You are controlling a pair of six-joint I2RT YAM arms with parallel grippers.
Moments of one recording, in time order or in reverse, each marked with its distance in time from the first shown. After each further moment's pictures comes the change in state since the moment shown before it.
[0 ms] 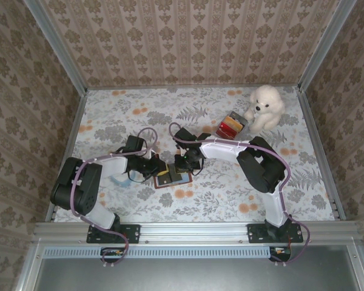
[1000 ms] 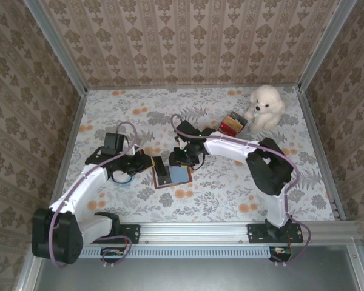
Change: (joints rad) left arm 0.103 -0.458 0.064 -0.396 -0.076 0.102; right arm -0.026 -0.108 0.034 0.019 -0.083 0.003
